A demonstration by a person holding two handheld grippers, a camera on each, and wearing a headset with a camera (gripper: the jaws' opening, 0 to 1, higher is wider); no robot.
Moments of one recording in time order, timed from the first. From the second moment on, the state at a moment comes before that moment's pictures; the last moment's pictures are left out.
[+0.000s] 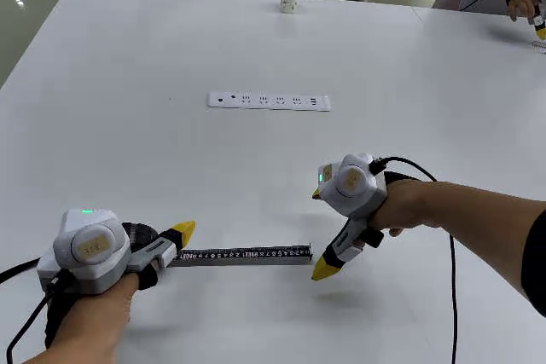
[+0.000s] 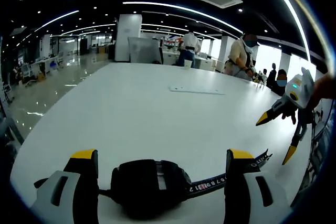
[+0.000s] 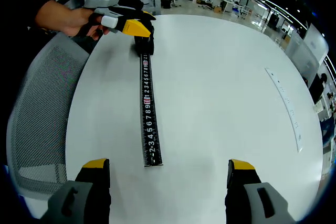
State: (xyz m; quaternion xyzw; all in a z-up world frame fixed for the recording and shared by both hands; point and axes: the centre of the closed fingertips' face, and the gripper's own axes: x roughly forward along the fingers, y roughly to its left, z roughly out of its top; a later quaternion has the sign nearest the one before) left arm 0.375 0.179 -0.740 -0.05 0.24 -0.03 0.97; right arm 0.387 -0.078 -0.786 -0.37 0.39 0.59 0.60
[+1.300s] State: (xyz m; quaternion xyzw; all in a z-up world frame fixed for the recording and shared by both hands) left arm 0.367 0.183 -0.753 -0.03 0.23 -0.04 0.97; right arm 0.362 -0.080 -0.805 -0.40 0.39 0.62 0.55
